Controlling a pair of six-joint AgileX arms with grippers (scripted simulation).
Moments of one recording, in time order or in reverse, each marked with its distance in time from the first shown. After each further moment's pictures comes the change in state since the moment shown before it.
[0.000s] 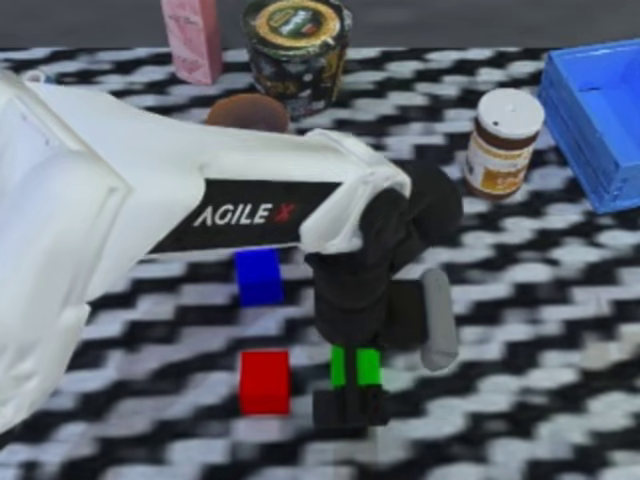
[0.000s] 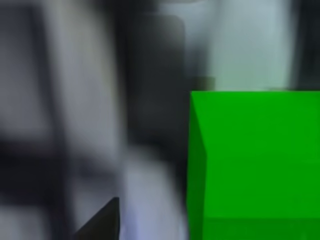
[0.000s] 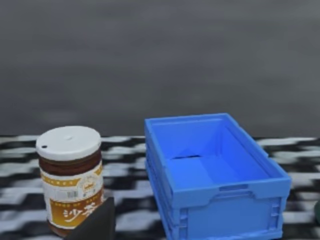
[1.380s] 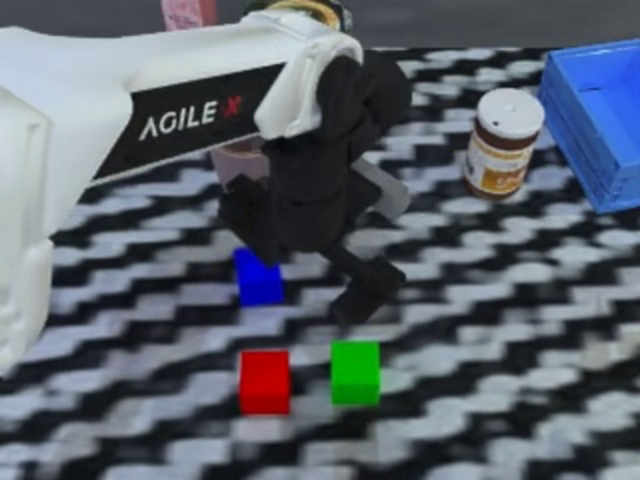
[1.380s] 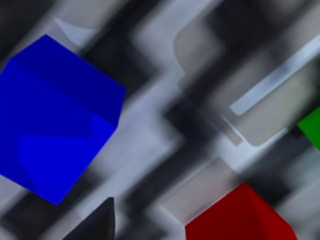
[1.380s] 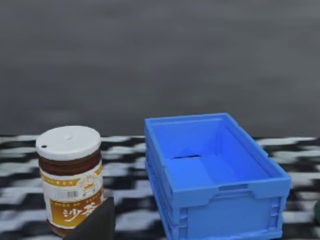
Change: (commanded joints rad) left arm 0.156 0.027 0.252 -0.263 0.000 -0.664; right arm 0.000 0.000 0.000 0.000 0.000 0.000
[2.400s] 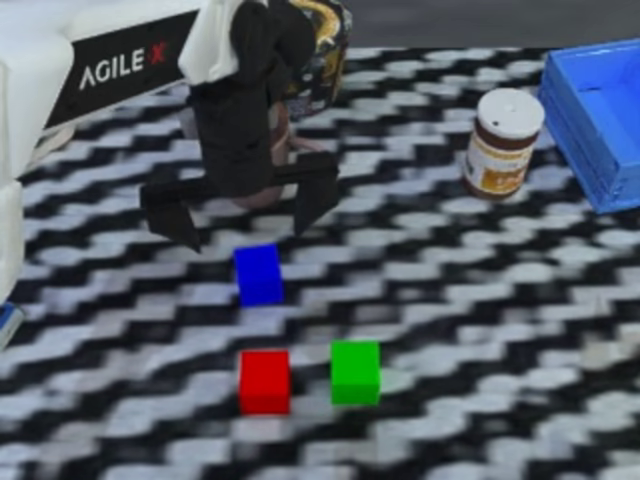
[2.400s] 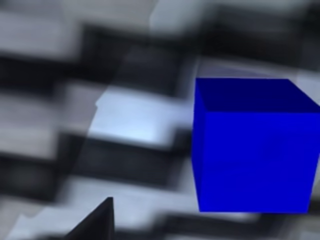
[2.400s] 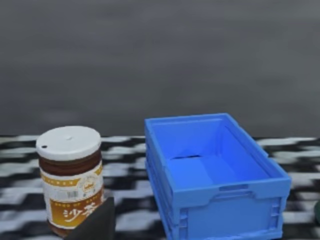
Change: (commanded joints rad) left arm 0.185 0.047 0.072 0.003 -0.005 -0.755; right arm 0.000 0.000 0.000 0.000 0.000 0.000
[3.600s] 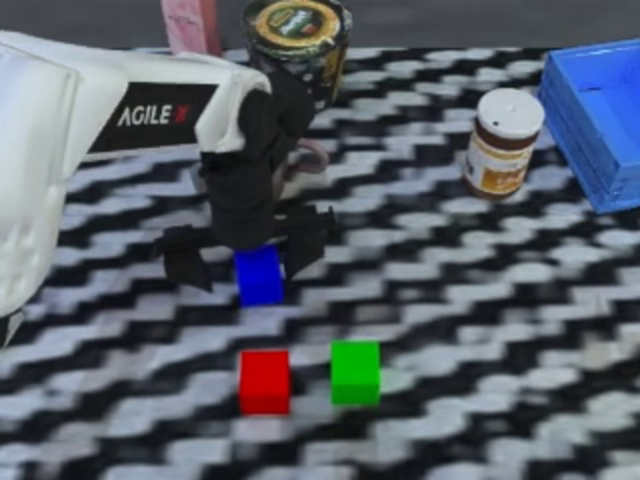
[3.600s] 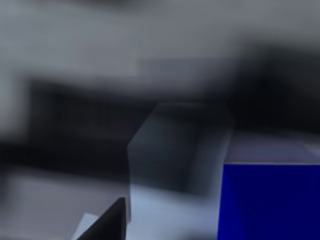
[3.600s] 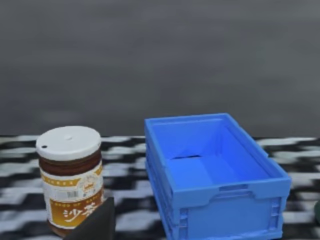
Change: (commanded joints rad) left arm 0.006 0.114 -0.176 0.293 0.001 0.002; right arm 0.000 0.000 0.000 0.000 0.000 0.000
